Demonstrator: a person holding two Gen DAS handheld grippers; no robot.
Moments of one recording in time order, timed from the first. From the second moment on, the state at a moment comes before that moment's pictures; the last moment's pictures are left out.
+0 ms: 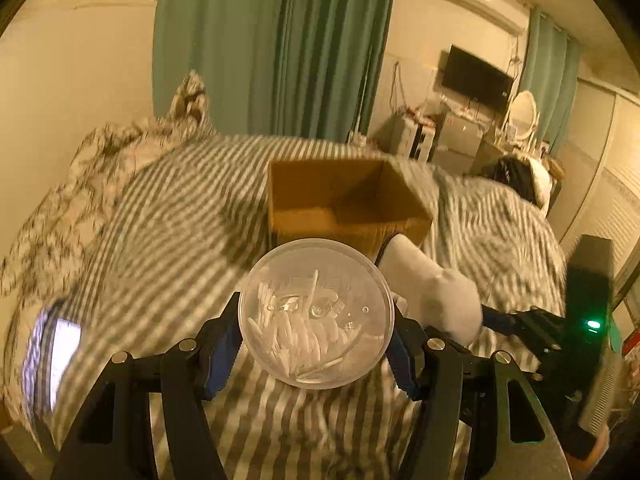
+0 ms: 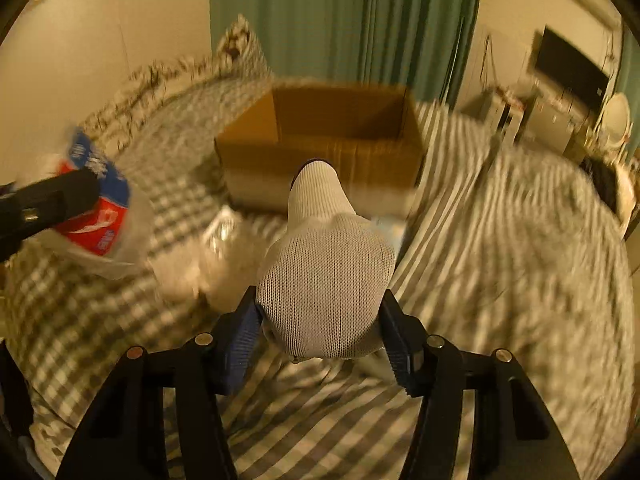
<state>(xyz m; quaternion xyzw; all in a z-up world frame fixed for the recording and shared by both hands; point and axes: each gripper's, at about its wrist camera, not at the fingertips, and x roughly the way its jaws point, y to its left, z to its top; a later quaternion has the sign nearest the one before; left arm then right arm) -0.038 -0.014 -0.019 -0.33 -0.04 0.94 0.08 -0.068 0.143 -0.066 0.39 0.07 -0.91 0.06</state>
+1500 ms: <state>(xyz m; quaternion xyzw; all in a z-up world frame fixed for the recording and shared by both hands) -0.261 0.008 -0.014 -0.33 -0.03 0.94 0.12 -0.251 0.187 0.022 0.31 0.05 -0.95 0.09</state>
